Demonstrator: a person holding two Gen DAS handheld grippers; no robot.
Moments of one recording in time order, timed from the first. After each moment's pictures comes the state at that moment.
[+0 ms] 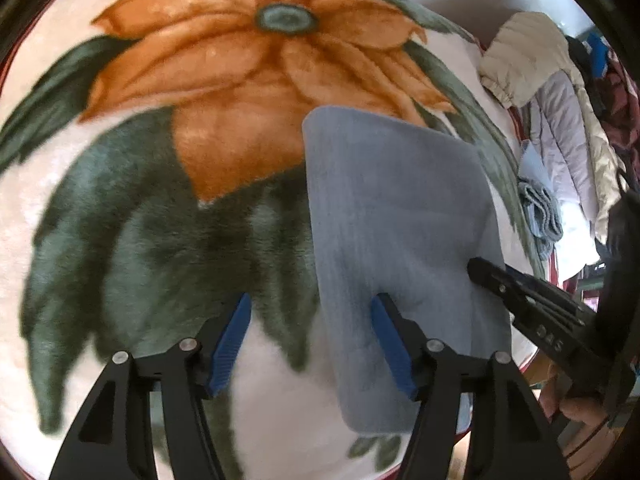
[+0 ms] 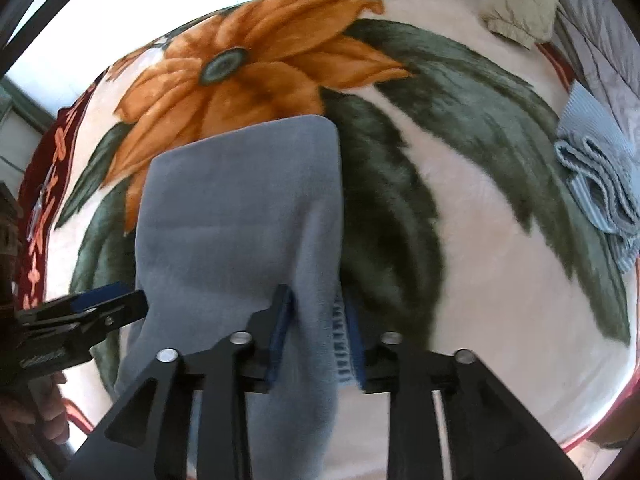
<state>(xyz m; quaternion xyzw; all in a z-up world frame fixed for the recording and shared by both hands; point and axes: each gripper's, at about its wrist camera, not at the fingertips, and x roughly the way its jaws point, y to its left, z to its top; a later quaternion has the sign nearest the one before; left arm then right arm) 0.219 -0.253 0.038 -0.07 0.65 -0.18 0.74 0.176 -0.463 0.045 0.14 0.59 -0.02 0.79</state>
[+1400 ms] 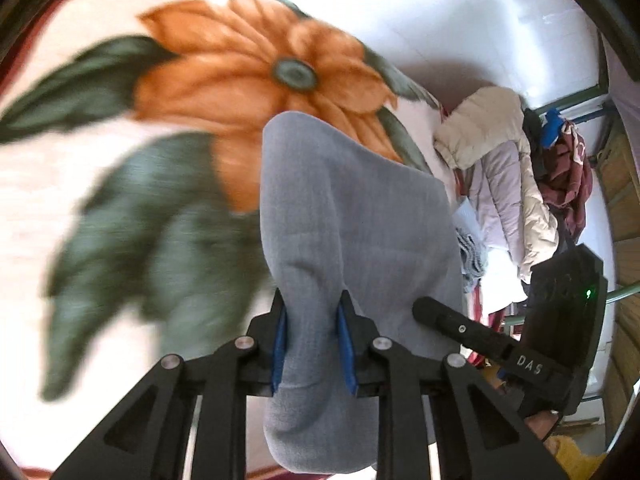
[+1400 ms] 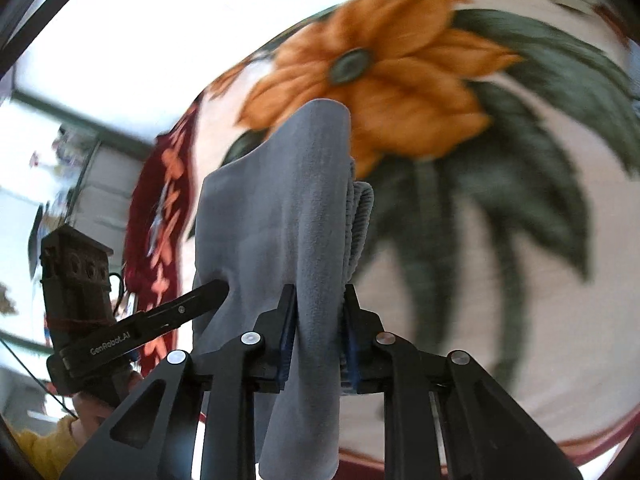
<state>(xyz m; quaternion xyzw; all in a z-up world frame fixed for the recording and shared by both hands) 0.198 -0.156 0.101 -0.20 0.60 -0.22 0.75 0.160 -0.363 0.096 0.29 0.55 0.13 0.77</state>
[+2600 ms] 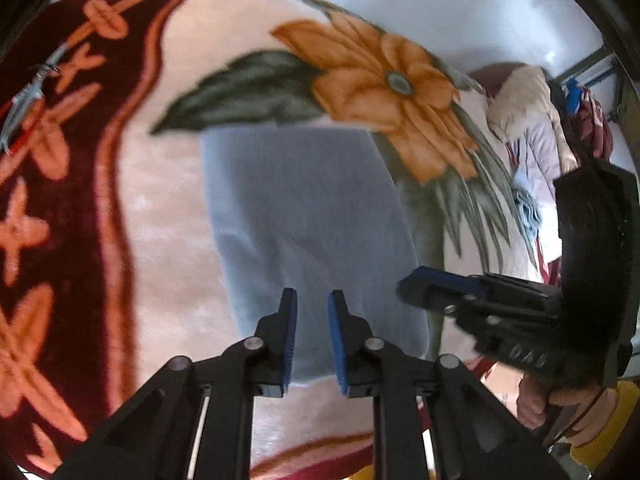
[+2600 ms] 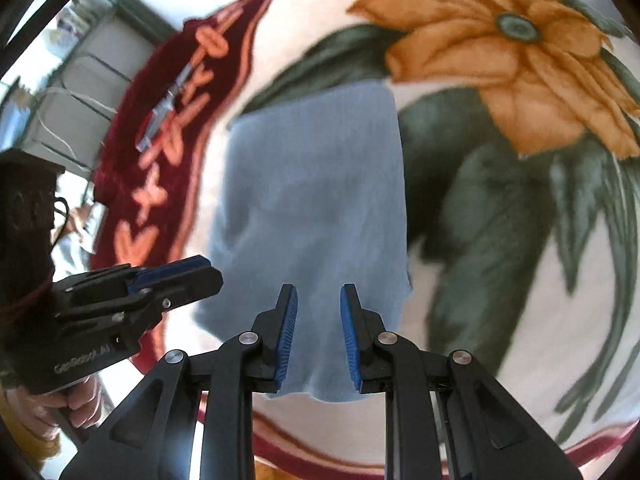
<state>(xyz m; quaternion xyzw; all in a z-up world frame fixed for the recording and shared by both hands) 0.169 0.021 0.090 -0.09 0.61 -0.20 0.76 0.166 -0.132 0.066 0.13 0.62 0.15 0.76</state>
